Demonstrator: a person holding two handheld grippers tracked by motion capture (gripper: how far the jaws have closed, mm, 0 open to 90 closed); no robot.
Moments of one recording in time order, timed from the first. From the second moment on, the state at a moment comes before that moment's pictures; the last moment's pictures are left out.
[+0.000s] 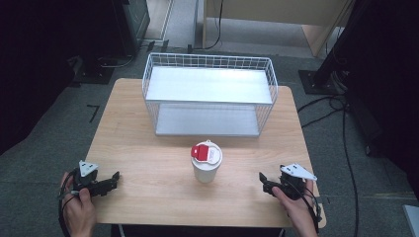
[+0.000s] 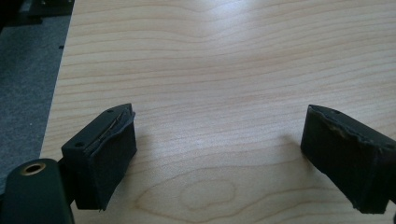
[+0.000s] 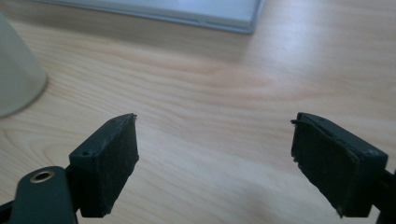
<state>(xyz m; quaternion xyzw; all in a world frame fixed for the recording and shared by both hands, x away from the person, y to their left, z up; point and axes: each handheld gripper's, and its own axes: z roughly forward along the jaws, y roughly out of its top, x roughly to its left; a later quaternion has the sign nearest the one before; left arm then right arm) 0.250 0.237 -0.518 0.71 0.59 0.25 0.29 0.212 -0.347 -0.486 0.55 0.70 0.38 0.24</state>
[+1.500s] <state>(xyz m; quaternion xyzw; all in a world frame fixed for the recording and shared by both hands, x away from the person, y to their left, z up) 0.252 0.230 -0.518 0.70 0.60 0.25 0.29 0.223 -0.191 -0.472 0.45 0.74 0.48 0.17</state>
